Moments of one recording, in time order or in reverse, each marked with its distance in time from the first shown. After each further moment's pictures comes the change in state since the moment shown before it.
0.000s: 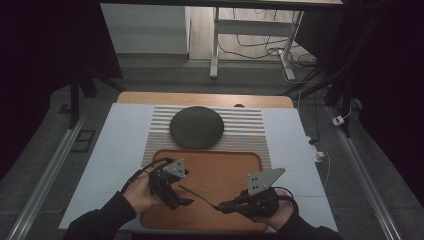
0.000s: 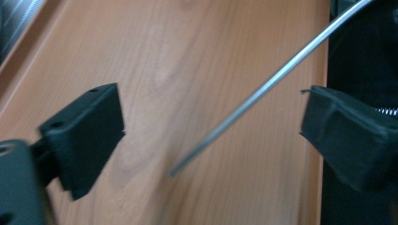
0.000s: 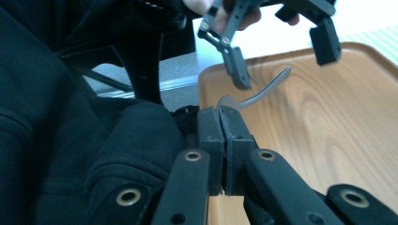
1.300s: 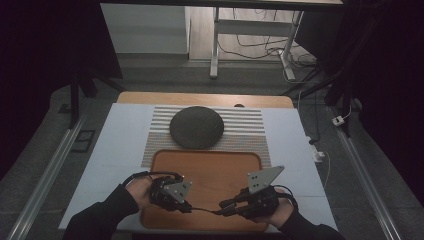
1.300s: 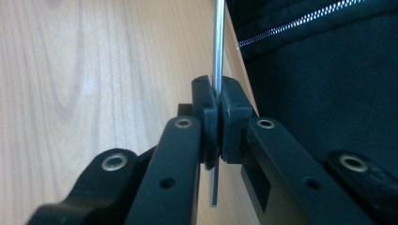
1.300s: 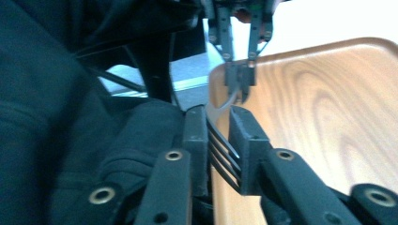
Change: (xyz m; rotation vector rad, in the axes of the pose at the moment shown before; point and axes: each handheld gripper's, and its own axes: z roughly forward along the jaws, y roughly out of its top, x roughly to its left) left arm -0.019 0.004 0.003 0.126 -0.235 0.352; right arm -0.008 -0.005 0.000 -0.001 0.032 0.020
